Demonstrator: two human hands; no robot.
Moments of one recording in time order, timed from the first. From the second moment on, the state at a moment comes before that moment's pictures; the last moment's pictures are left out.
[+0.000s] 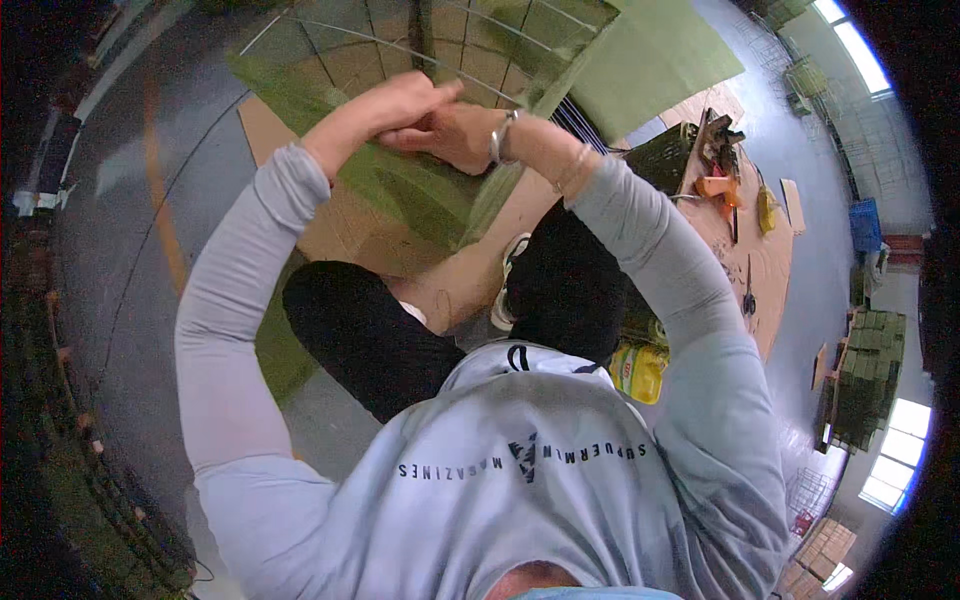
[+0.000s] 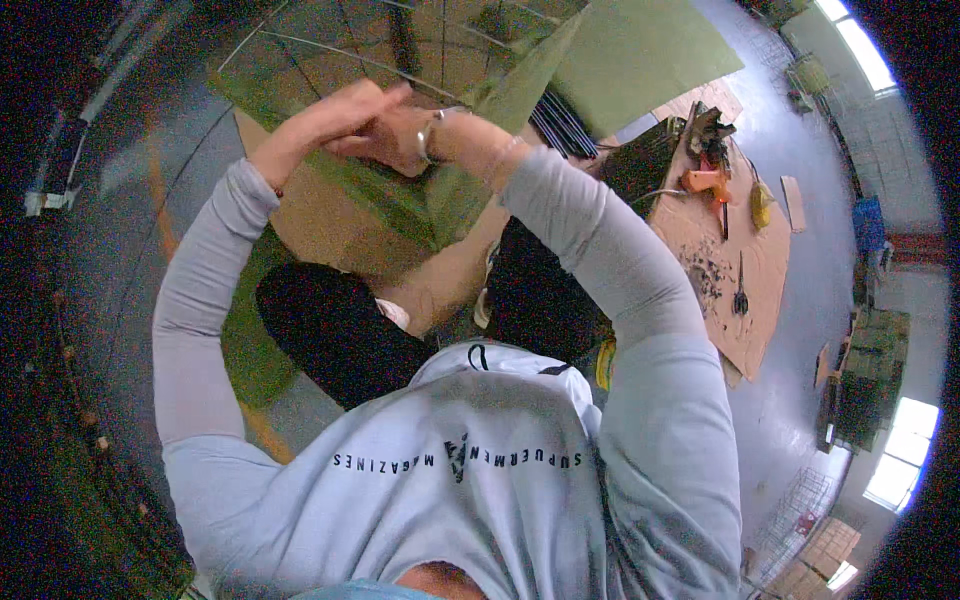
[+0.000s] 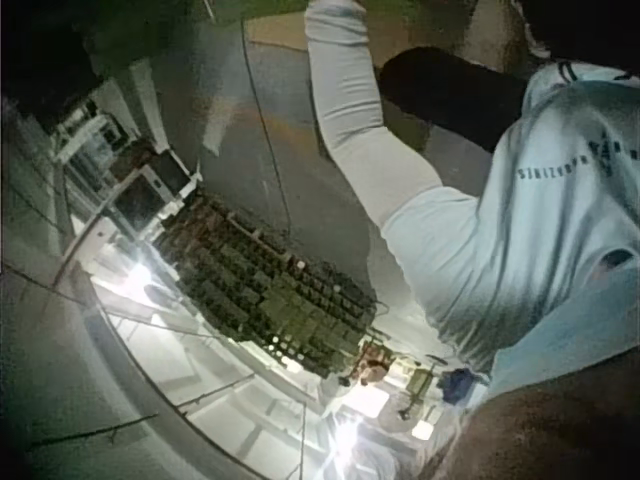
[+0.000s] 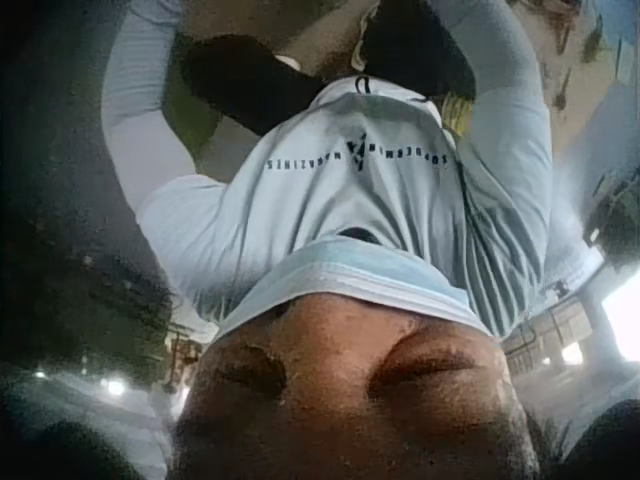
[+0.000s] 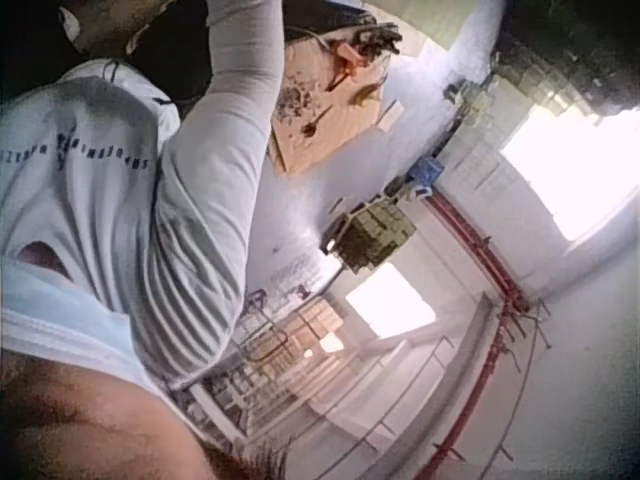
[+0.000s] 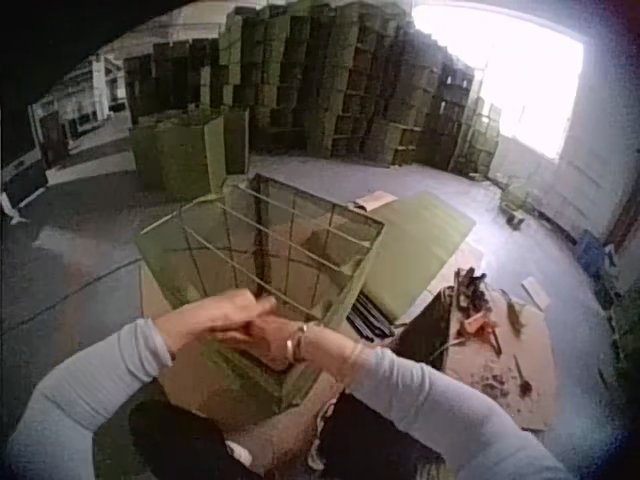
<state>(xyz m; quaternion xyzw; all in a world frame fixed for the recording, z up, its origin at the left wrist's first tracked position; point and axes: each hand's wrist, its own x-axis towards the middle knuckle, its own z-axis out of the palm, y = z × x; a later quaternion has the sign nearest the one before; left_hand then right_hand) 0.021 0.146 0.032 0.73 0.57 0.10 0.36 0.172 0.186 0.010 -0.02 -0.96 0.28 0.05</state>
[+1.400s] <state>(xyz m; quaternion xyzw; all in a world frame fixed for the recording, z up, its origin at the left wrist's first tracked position) 0.059 0.067 0.039 0.82 0.57 0.01 0.05 0.212 0.138 0.036 -0.13 -0.99 0.07 -0.01</state>
